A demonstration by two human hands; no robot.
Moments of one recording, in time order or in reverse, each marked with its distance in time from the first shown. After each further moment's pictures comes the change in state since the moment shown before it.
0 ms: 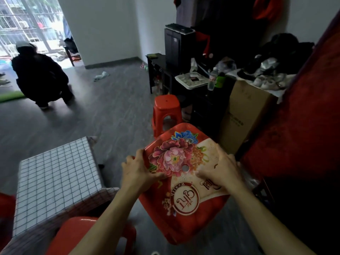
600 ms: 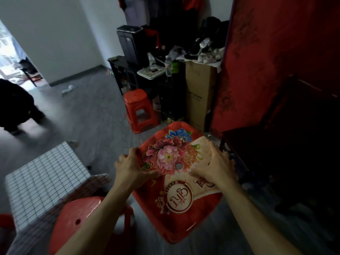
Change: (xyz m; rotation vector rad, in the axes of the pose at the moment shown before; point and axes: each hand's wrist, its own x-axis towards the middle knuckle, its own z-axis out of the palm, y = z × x) left_hand -0.250 0.014 0.034 0.081 -0.113 0.189; right_hand -0.273 0.165 -0.034 0.106 0.093 0.132
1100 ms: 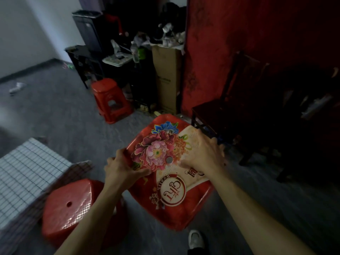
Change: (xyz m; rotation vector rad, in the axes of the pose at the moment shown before) left_hand -0.140 -0.102 0.004 -0.134 -0.170 0.076; right_hand -0.180 0.023 0.056 -0.192 0.145 0.174
